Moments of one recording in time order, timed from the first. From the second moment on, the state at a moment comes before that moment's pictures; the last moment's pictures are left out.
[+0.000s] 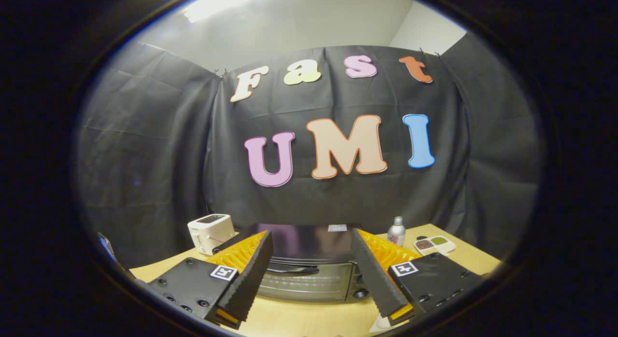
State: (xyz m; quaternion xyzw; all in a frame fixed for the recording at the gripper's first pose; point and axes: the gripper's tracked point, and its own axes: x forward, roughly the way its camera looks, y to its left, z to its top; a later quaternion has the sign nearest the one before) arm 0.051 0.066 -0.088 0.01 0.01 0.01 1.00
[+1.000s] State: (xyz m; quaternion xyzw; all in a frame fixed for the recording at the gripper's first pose) arm 0.124 0.110 -0.176 -0.01 0.04 -0.01 1.00
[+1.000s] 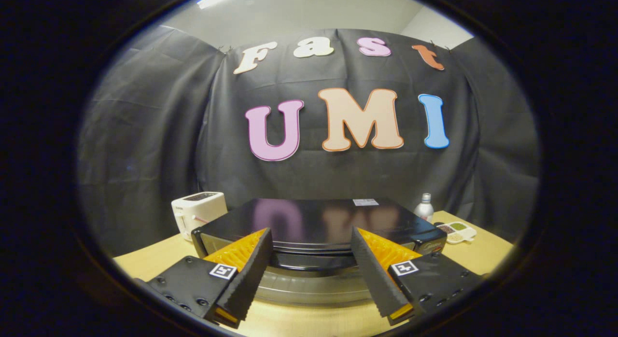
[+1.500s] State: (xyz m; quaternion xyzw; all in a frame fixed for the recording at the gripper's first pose) arm 0.099 0.110 -0.179 0.02 -0.01 0.00 1.00
